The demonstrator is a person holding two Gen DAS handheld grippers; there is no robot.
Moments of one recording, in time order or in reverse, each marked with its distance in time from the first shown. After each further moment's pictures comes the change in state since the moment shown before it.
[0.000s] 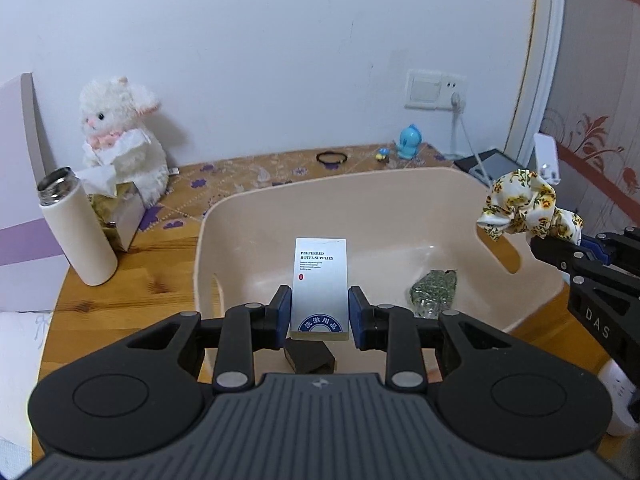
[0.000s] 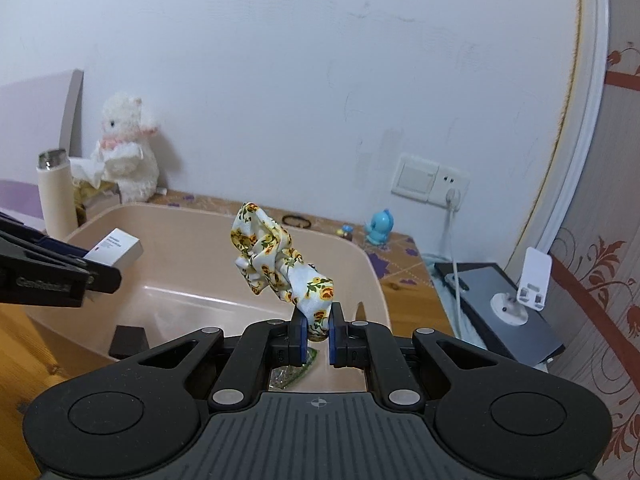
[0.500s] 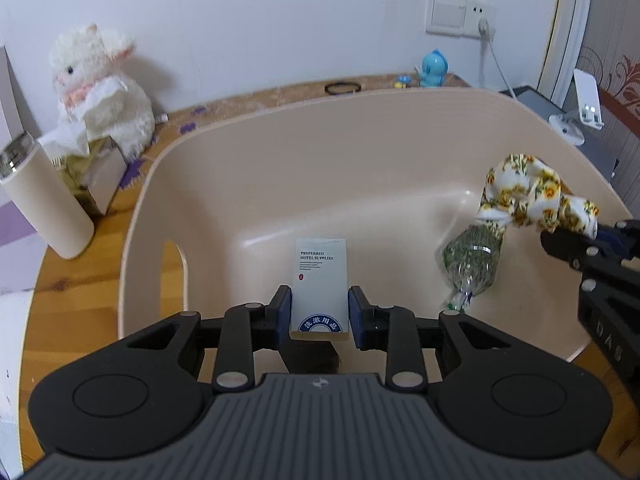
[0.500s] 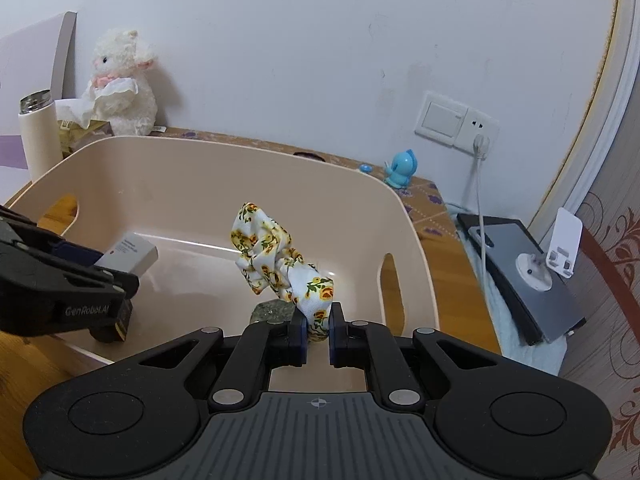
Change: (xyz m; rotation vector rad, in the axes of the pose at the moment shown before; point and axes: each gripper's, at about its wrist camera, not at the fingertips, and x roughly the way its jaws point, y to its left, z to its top) left arm 0.079 -0.014 -0.007 0.030 0.189 0.064; right arm 0.052 0.014 -0.009 -0.017 0.174 0.018
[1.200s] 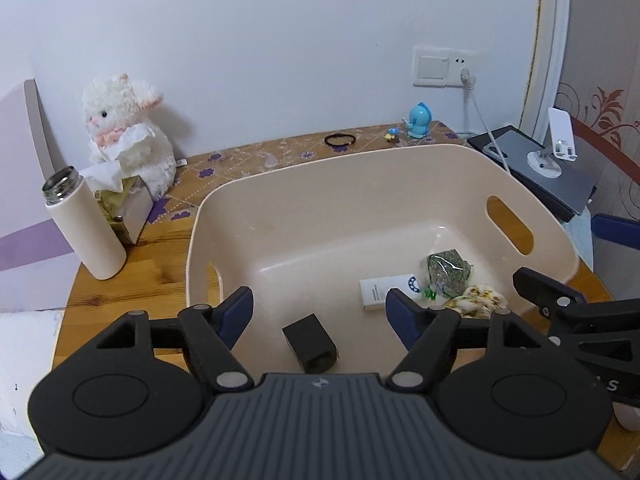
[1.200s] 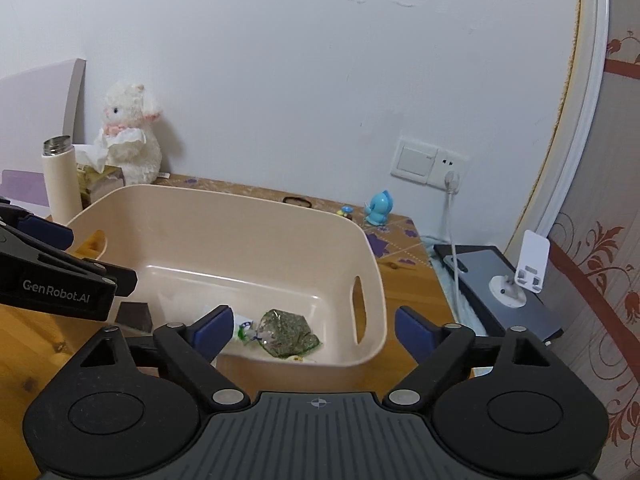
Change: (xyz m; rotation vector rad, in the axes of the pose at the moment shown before) left arm -0.083 -0.003 -0.011 0.008 -0.147 0.007; right arm -0.074 -0.009 -0.011 0.033 -0.135 -0.024
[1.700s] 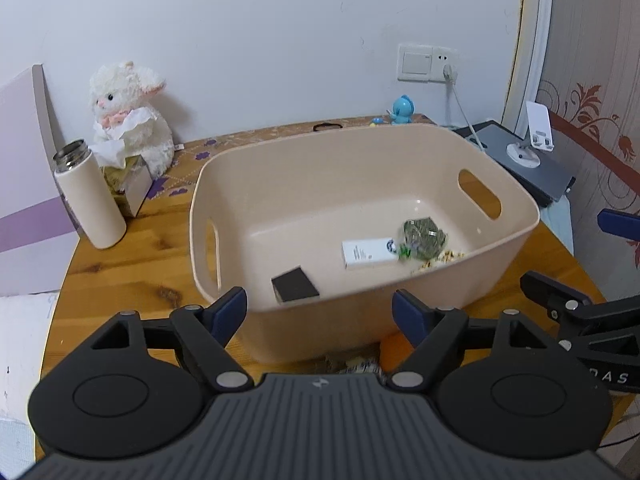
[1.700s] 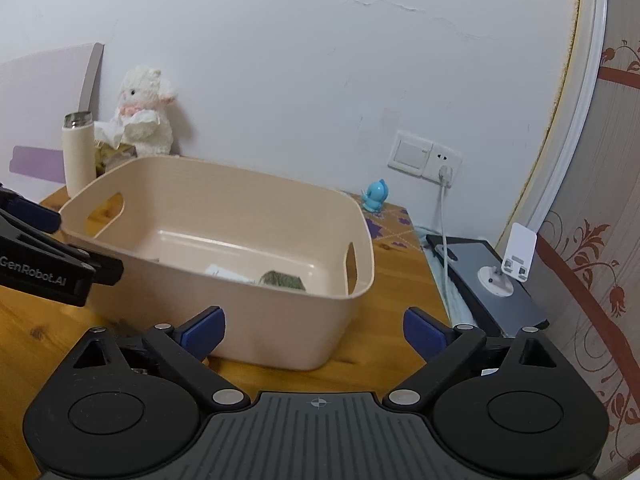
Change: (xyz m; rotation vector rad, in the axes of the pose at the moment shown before) left arm -0.034 -0.002 -0.041 -0.009 -0.002 -0.035; right arm -0.031 0.001 -0.033 -0.049 0.008 -0.009
